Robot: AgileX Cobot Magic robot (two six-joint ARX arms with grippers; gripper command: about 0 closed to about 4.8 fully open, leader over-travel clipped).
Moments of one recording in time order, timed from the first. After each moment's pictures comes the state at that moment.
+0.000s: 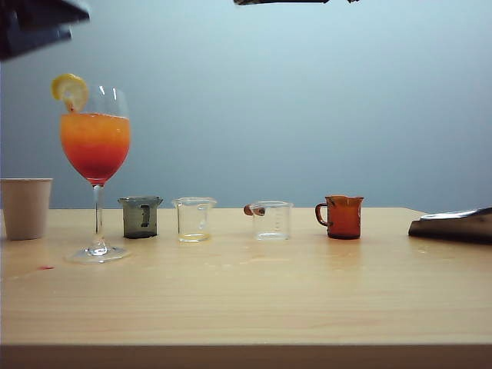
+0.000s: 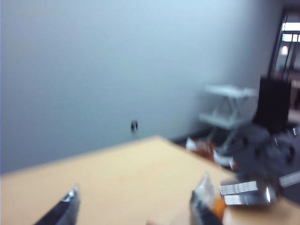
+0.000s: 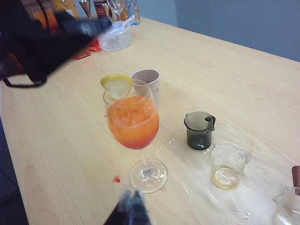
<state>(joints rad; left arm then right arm) 0.09 1.28 0.62 1.02 0.81 -0.28 0.69 1.21 0.95 0.06 -0.27 0.05</state>
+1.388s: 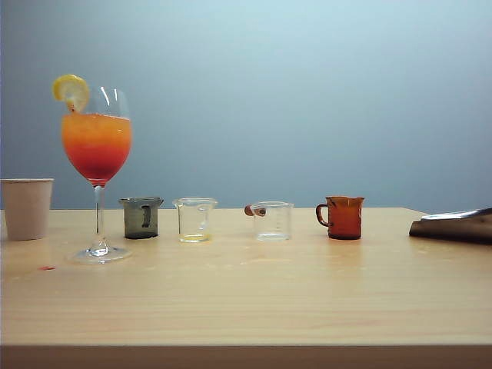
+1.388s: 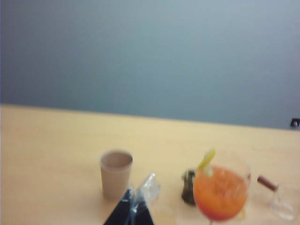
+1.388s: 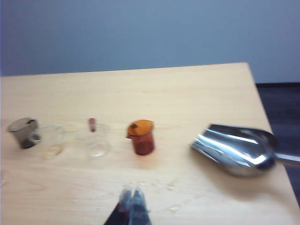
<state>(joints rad) 0.09 0.05 0.52 -0.36 0.10 -0.07 0.15 0.19 0.54 -0.45 -0.06 0.15</state>
